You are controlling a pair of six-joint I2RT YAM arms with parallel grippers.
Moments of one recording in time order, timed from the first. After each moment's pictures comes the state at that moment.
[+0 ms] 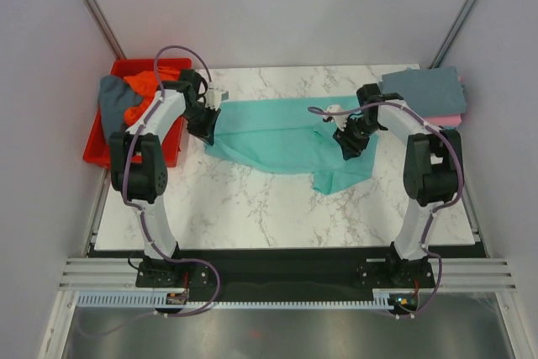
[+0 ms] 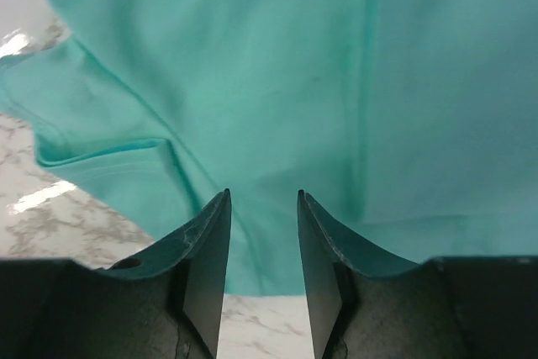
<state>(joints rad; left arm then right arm) -0.12 1.97 1.65 -1.00 0.30 0.34 0.13 1.89 1.43 -0.86 -0.42 -0.91</state>
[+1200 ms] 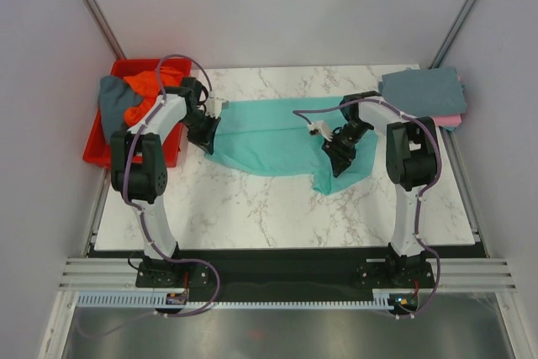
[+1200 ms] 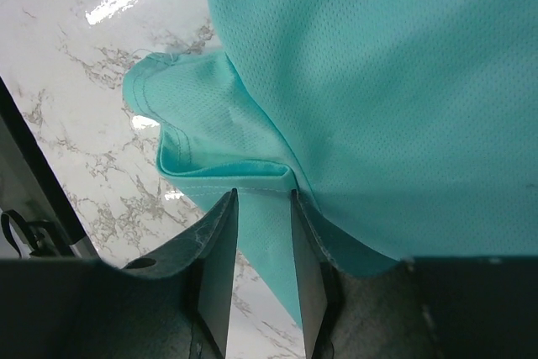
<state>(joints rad) -0.12 1.97 1.58 -1.02 0.30 0.34 0.20 2.14 1.59 -1.22 -0.57 -1.00</state>
